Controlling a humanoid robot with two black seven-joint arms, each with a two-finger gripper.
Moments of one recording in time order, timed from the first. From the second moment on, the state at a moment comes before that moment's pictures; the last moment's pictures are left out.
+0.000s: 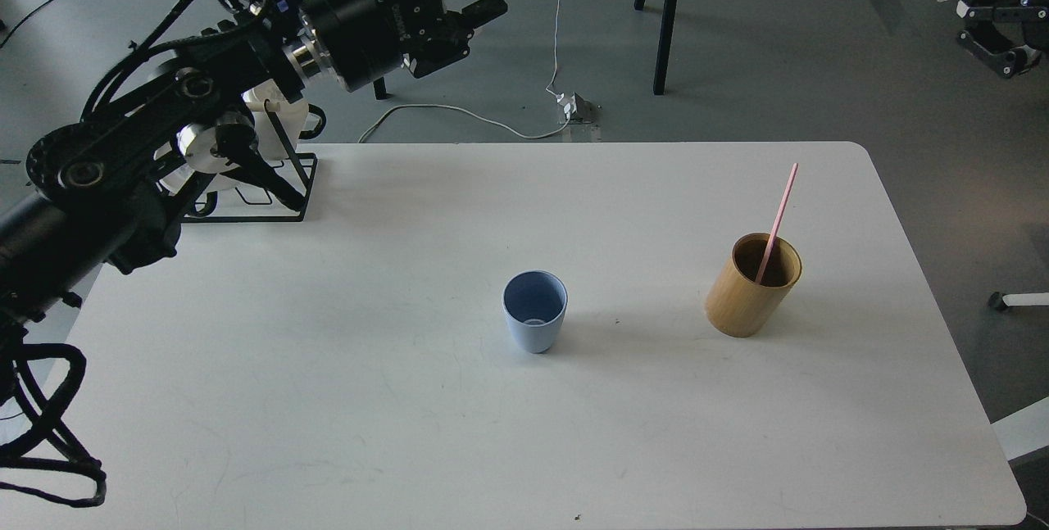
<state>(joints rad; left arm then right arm) -0.97 0.39 -0.73 -1.01 0.41 -0.49 -0.26 0.70 -1.11 0.74 1.36 -0.32 0.25 0.27</state>
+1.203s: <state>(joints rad) -0.93 0.38 -0.85 -0.51 -0.18 -0.49 -0.25 0.70 -0.89 0.32 1.19 -1.47 0.01 0.27</state>
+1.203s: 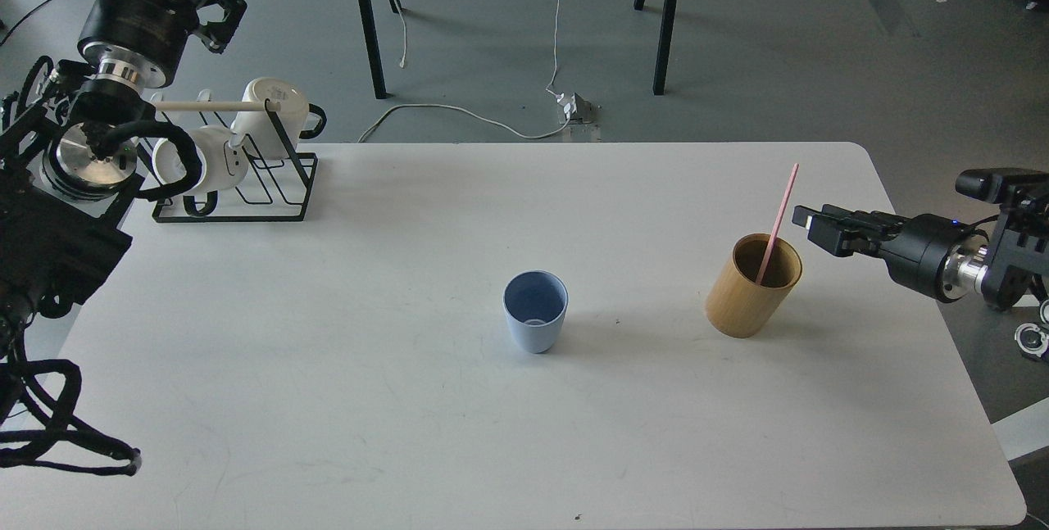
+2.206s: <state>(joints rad) -0.94 0.38 -0.85 -0.51 -0.18 -0.49 -0.25 0.76 -0.83 0.30 1.18 -1.47 0.02 0.28</state>
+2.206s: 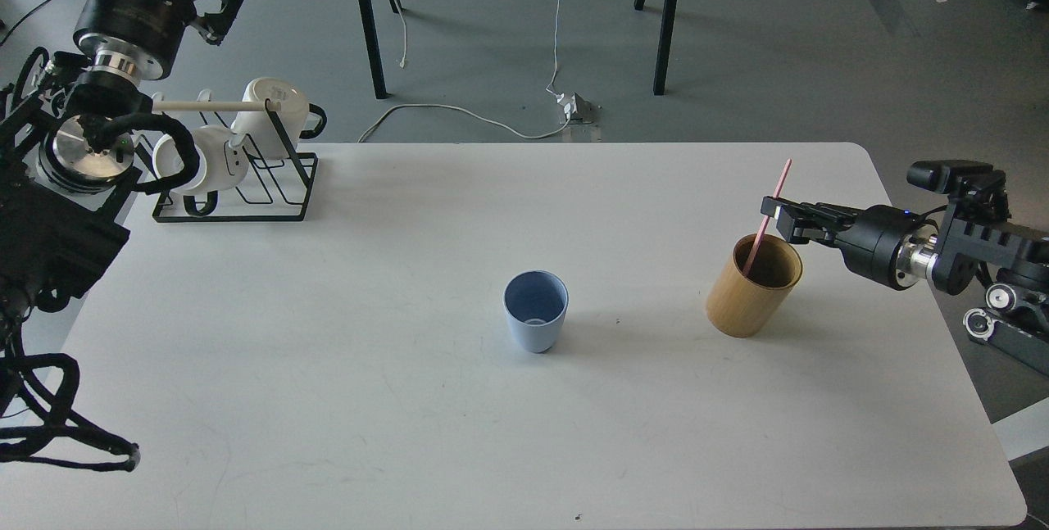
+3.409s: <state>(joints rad) -0.94 0.41 -0.84 -0.51 -0.18 -0.49 -0.24 1.03 -0.52 0.24 1.27 -1.41 0.08 0.28</state>
